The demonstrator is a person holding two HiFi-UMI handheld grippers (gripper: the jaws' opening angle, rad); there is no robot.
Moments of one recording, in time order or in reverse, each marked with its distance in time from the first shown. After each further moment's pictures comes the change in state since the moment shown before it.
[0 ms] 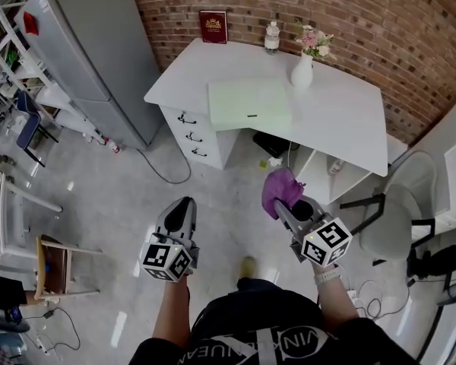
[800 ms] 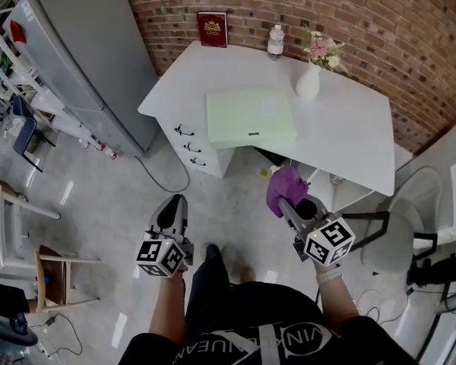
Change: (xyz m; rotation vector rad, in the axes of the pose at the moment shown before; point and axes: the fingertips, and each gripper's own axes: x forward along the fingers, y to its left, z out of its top) left arm 0.086 0.067 0.007 -0.060 0.013 0.076; right arm 0.058 -0.083 0.017 0.027 0.008 -0.045
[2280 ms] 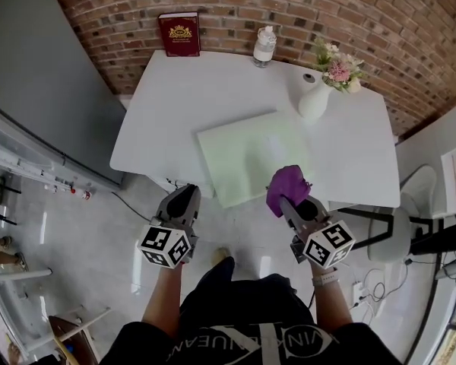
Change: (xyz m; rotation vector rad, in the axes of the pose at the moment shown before) left arm 0.267 0.107 0.021 0.019 0.200 -0.393; right arm 0.194 -0.104 0.040 0.129 0.015 -0.295
